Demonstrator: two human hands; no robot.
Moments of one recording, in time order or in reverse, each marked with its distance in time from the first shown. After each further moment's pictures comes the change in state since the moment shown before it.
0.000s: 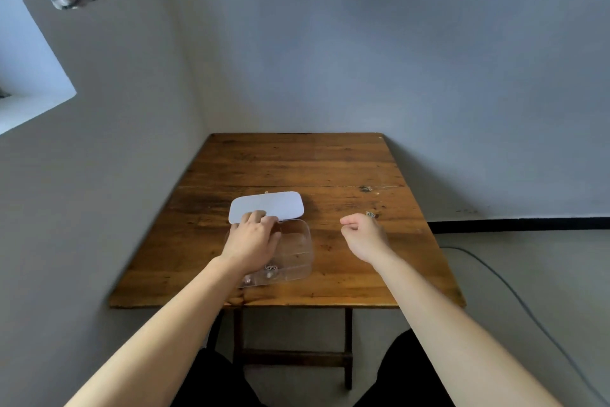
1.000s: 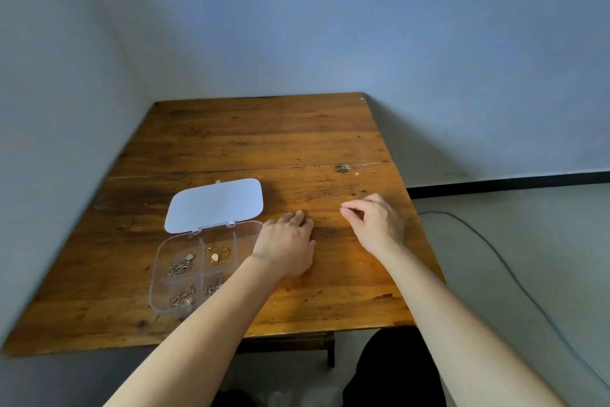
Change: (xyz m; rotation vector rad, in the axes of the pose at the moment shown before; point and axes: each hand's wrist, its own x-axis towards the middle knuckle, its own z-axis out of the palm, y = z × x) left_hand 0.078 0.103 0.075 0.247 -0.270 0.259; right_hand 0.089 0.096 -0.021 -0.350 0.214 -0.144
